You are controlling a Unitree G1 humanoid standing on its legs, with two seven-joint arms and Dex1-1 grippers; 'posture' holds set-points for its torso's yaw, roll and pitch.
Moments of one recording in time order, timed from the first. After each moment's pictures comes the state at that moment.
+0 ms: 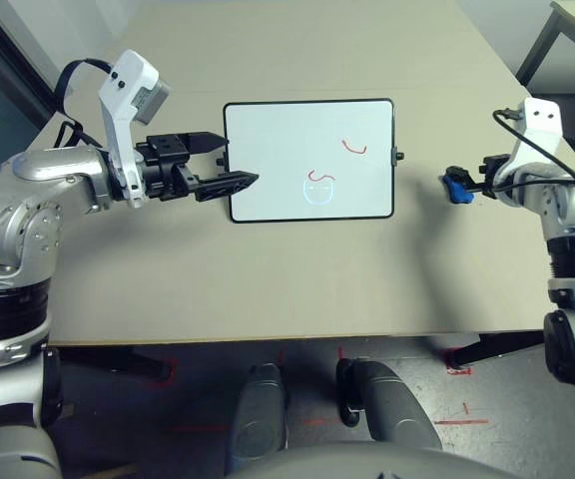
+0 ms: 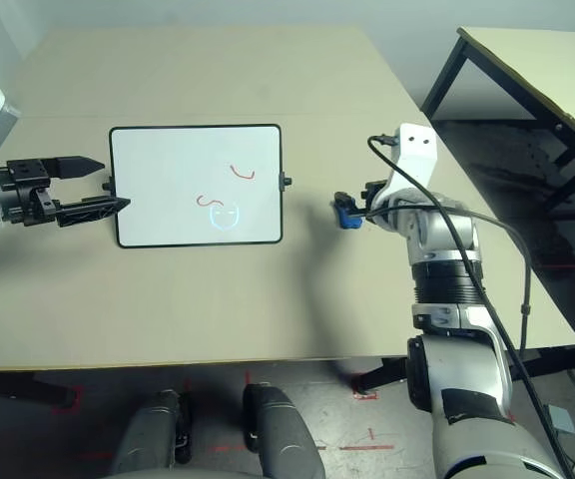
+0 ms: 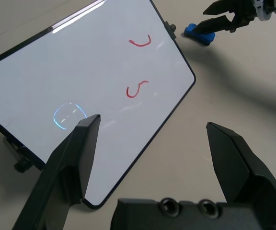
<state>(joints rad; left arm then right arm) -0.59 0.92 0.15 -0.32 -0.67 1.01 -0.86 -0.77 -0.54 -0.04 0.35 0.14 0.93 0.34</state>
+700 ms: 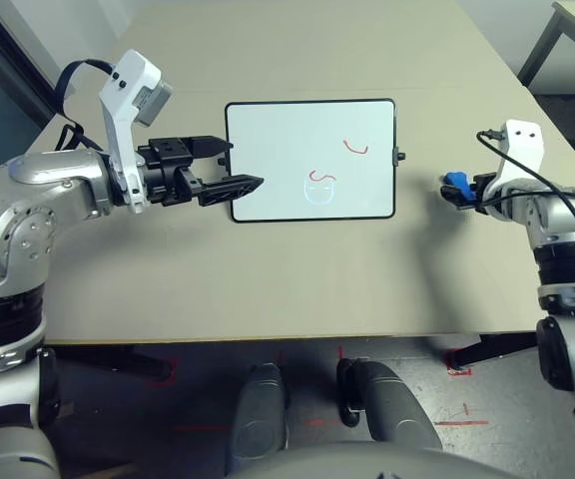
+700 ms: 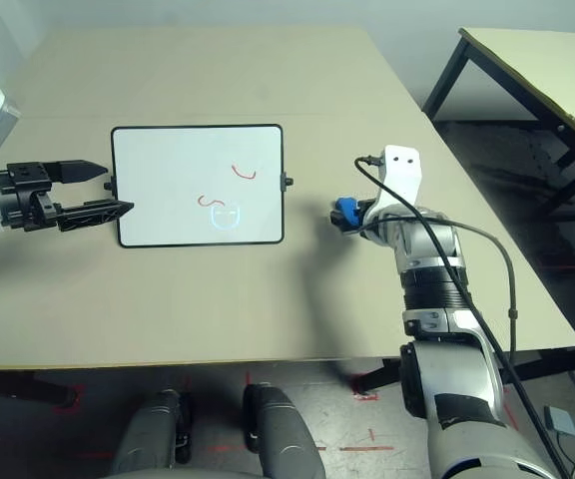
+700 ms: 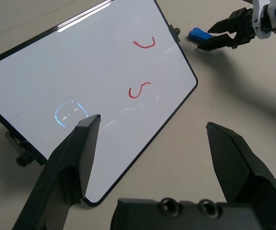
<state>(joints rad) -0.58 0.93 0.17 -0.34 -0.71 1.03 -0.81 -0.76 -0.51 -0.03 0.43 0.10 0.92 0.33</state>
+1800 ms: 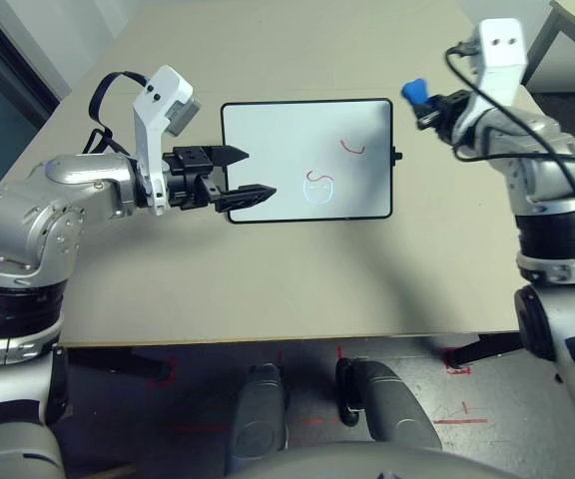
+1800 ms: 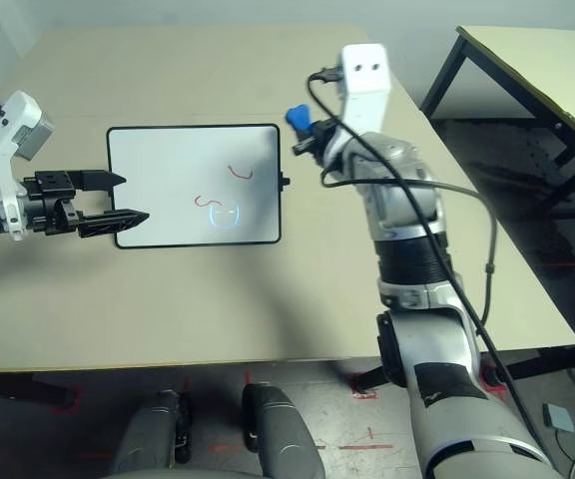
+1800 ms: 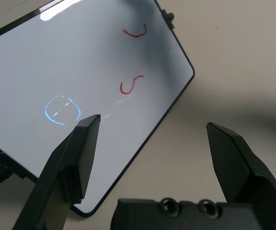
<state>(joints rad) -0.61 0.90 0.05 -0.26 -0.62 0.96 -0.85 -0.94 -0.40 0.18 0.09 0.07 0.87 0.44</state>
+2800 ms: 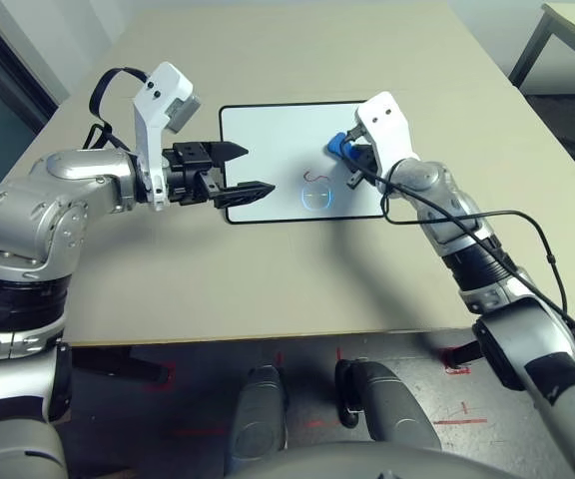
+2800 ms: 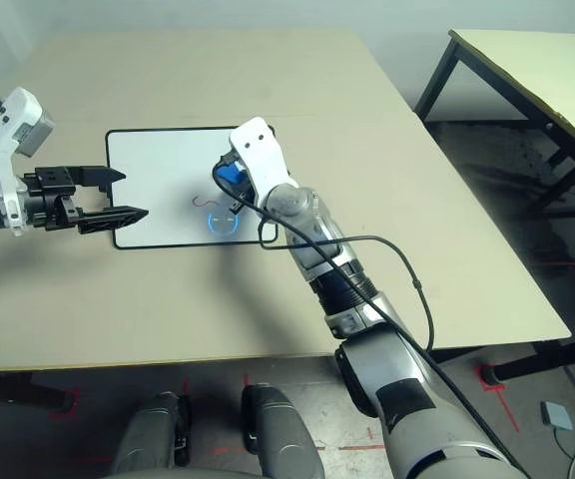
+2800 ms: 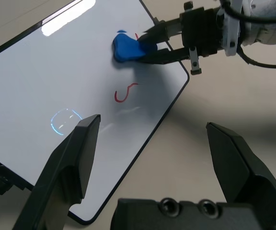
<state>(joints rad) -0.63 0.89 0.04 -0.25 -0.59 0.94 -0.88 -0.81 -0.27 0.36 0.25 -0.17 0.55 0.47</state>
